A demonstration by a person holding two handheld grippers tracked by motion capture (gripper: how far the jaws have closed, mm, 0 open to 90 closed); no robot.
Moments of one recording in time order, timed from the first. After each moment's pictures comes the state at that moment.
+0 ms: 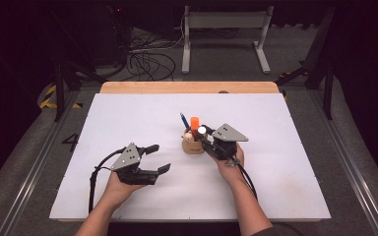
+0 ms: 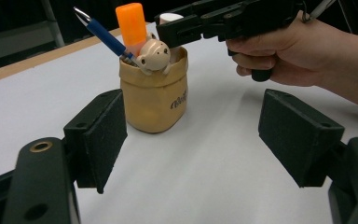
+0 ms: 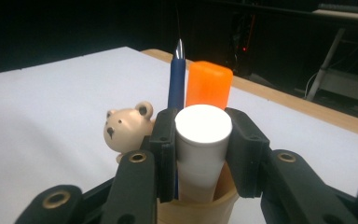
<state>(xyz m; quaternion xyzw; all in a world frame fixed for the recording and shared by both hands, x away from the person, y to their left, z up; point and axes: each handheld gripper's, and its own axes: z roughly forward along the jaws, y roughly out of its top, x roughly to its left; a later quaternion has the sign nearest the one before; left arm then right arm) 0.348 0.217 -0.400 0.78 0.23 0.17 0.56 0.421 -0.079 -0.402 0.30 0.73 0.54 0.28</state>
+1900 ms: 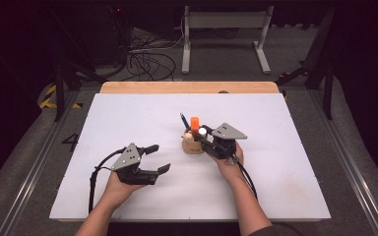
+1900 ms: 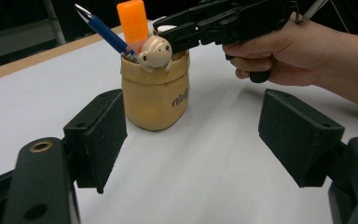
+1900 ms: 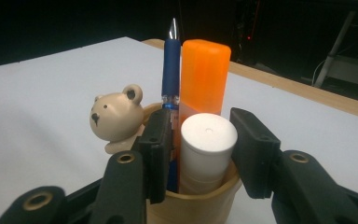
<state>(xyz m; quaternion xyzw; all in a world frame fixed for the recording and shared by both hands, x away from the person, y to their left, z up) 0.348 0.218 -0.400 0.78 0.23 0.17 0.56 0.428 -0.080 -0.408 0.31 0.74 0.54 0.26</state>
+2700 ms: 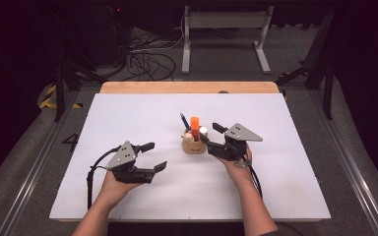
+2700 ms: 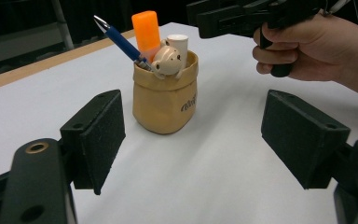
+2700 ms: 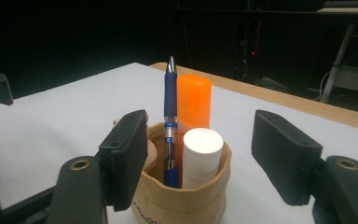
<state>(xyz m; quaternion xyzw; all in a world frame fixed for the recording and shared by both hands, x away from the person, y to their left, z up) 0.347 0.228 -0.391 0.77 0.24 0.18 0.56 0.414 -0.107 -0.392 0.31 0.71 0.58 0.24</state>
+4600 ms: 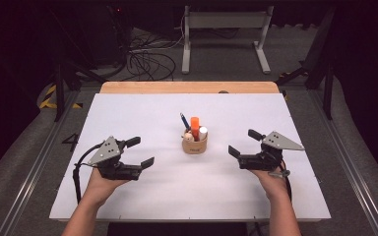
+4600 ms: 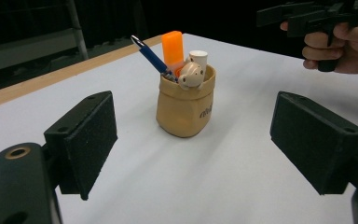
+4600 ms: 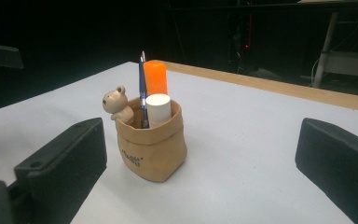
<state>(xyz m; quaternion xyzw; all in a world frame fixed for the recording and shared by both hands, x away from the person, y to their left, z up) 0.345 0.257 -0.373 0.76 0.25 0.19 0.57 0.382 -0.190 -0.382 0.34 0.70 0.59 0.22</state>
